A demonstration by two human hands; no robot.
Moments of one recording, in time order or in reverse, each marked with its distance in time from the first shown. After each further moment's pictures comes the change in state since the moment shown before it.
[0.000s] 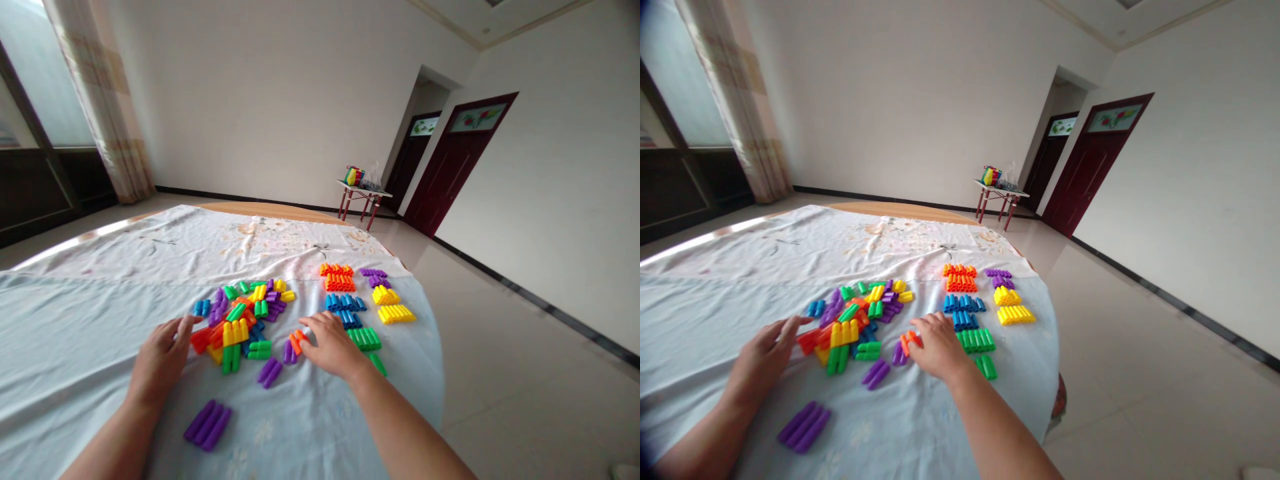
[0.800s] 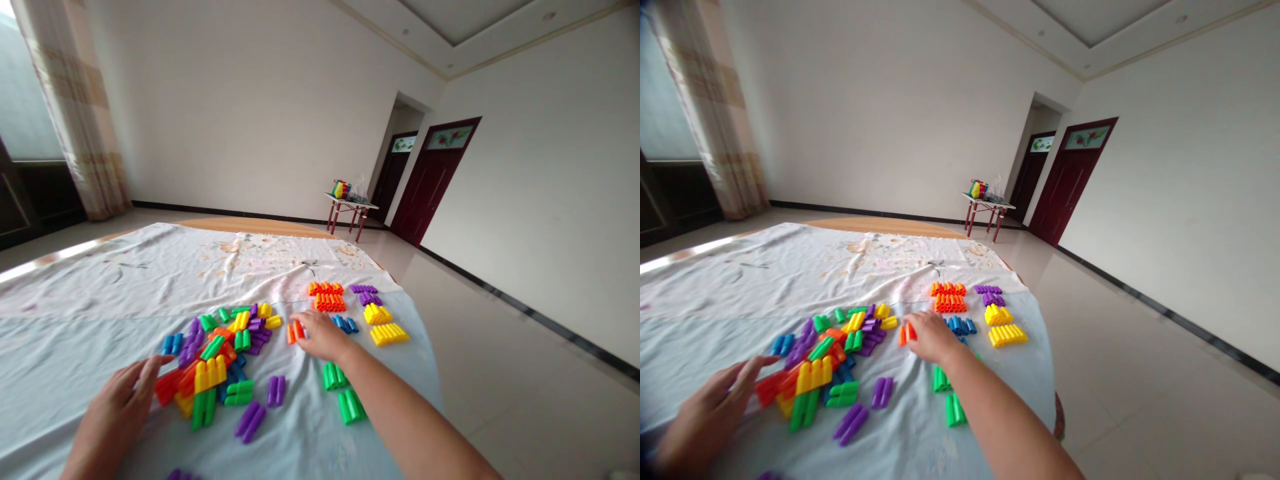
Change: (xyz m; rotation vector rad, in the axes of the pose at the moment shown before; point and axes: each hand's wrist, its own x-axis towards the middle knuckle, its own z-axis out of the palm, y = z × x) left_hand 0.013 -0.017 0.006 0.011 -0.050 -0.047; right_hand 0.060 0.042 -0.013 -0.061 -0.062 -0.088
